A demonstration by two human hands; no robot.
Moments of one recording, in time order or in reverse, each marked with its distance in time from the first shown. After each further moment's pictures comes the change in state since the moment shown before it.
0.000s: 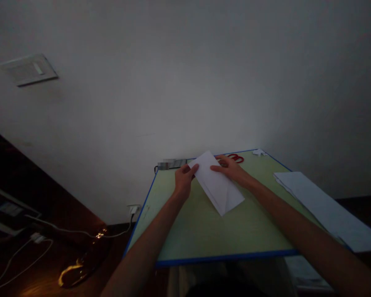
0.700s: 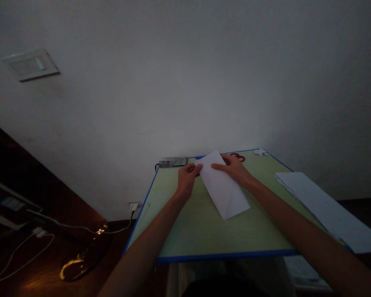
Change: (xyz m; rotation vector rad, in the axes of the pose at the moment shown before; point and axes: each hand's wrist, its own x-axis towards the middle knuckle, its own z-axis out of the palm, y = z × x) left_hand -0.007 0.000 0.003 0.116 -0.065 0.044; right_hand -0.007 -0.007 0.004 0.047 0.047 -0.061
